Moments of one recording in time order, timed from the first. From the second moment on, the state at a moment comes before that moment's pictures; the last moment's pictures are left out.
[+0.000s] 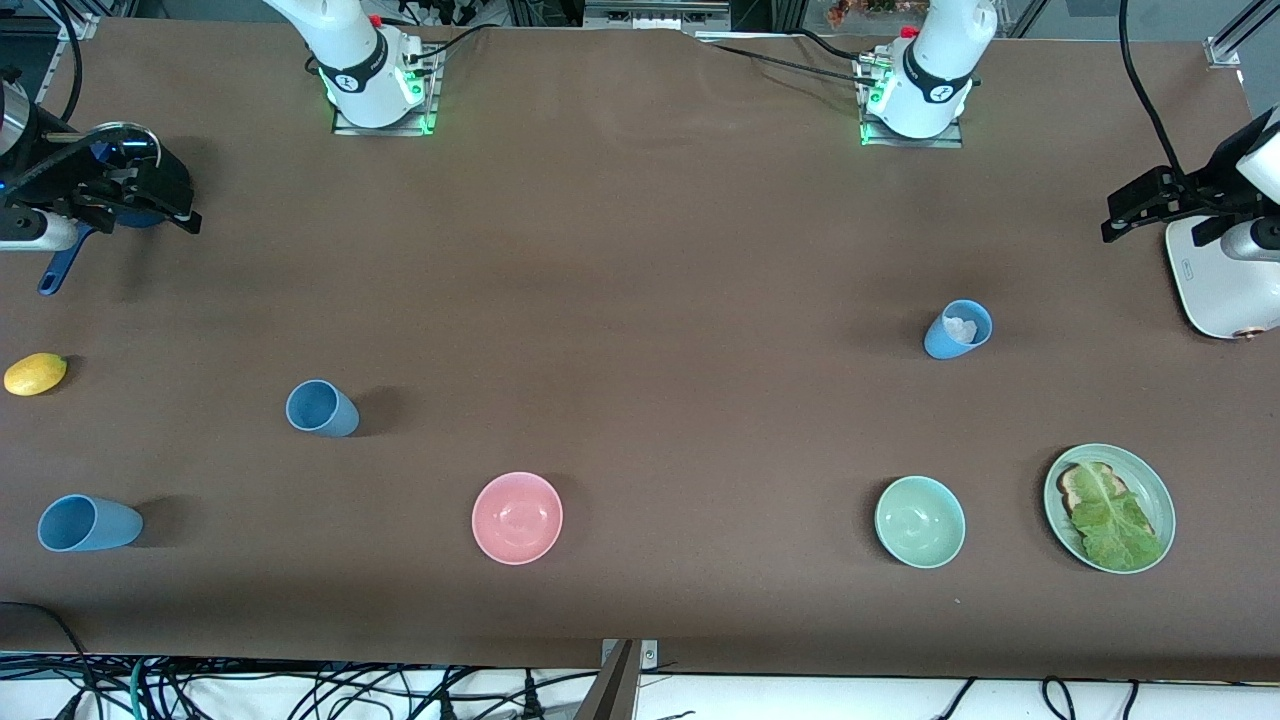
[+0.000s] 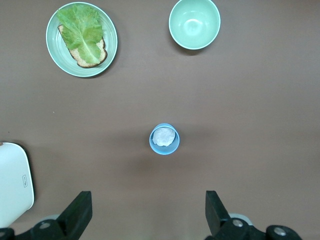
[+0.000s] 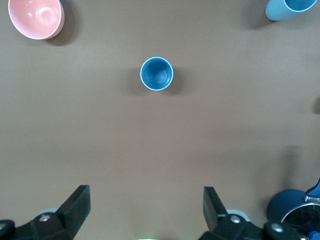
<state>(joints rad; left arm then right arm) 0.02 0.00 0.00 -1.56 -0.01 1.49 0.04 0.14 -0.02 -0.10 -1.61 0.02 1.54 0.04</state>
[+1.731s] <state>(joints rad) 0.03 0.04 0.00 -1.56 -0.01 1.57 0.04 0.14 -0.02 -0.09 -1.61 0.01 1.54 0.04</state>
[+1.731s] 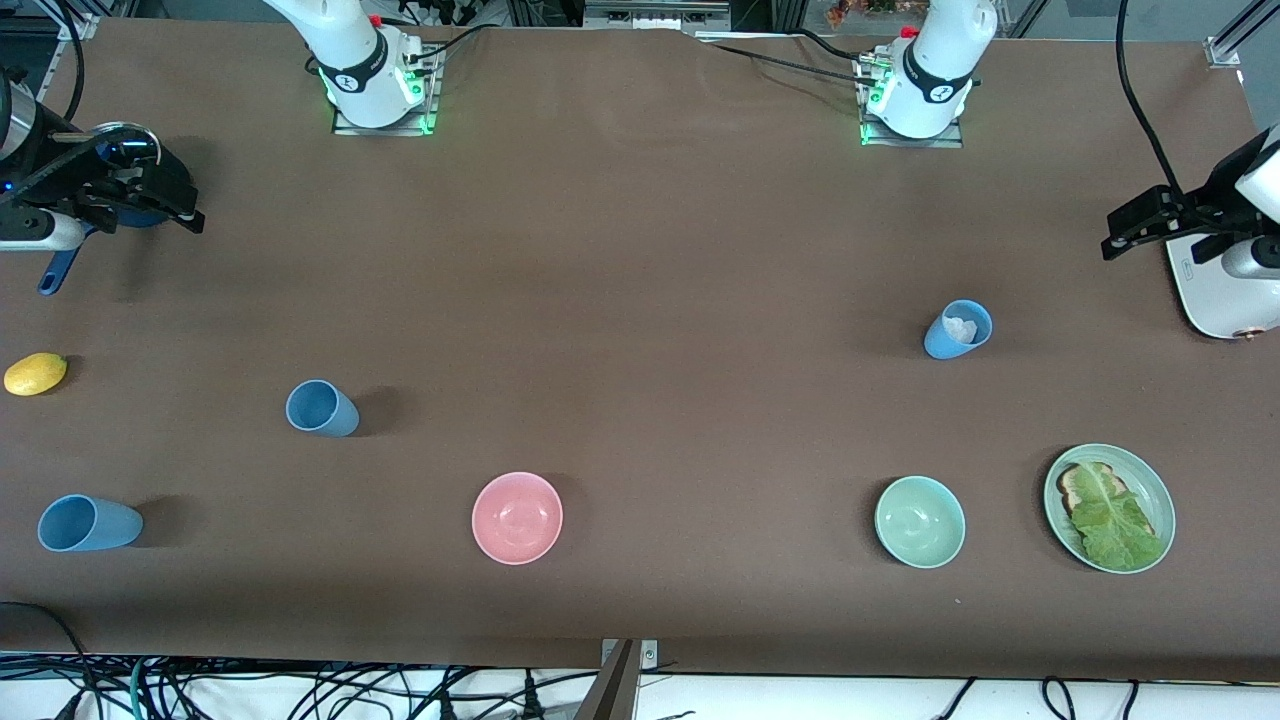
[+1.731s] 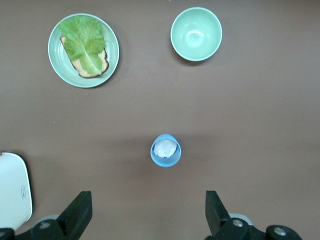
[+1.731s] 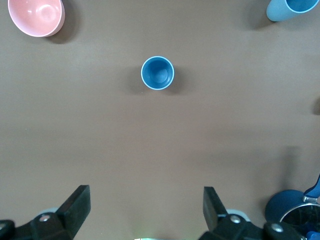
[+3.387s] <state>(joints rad) 0.05 0.32 0.00 -1.66 -0.01 2.03 0.04 0.14 -0.01 -0.09 -1.61 0.01 1.53 0.04</state>
